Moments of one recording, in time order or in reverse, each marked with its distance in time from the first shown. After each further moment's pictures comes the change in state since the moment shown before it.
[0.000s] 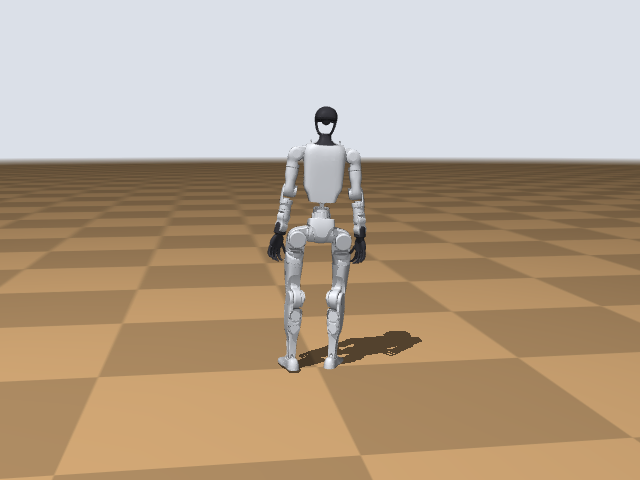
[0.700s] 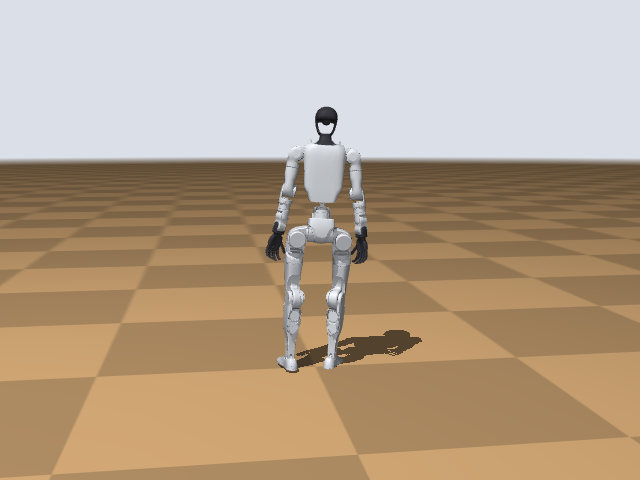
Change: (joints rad) left arm -0.030 0.025 -0.029 -0.015 0.009 -0.017 0.003; right arm -0.040 -0.014 0.024 -0.003 -0.022 0.008 -0.008; waist -0.010 -0.001 0.045; left_leg 0.000 0.011 0.016 0.003 0.002 0.008; right_leg -0.018 0.005 0.033 0.020 -0.001 -0.005
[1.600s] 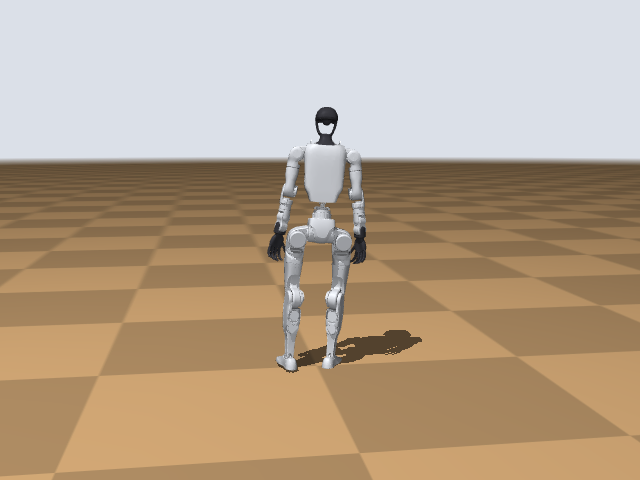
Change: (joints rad) left arm -0.007 -0.013 0.002 -0.002 -0.009 -0.007 0.003; right arm -0.017 0.019 0.012 -0.002 -0.007 -0.007 -0.008; waist 0.011 -0.009 0.014; left_leg -0.021 -0.003 -0.006 0.010 0.008 0.002; right_leg 0.002 0.001 -0.017 -0.015 0.000 -0.011
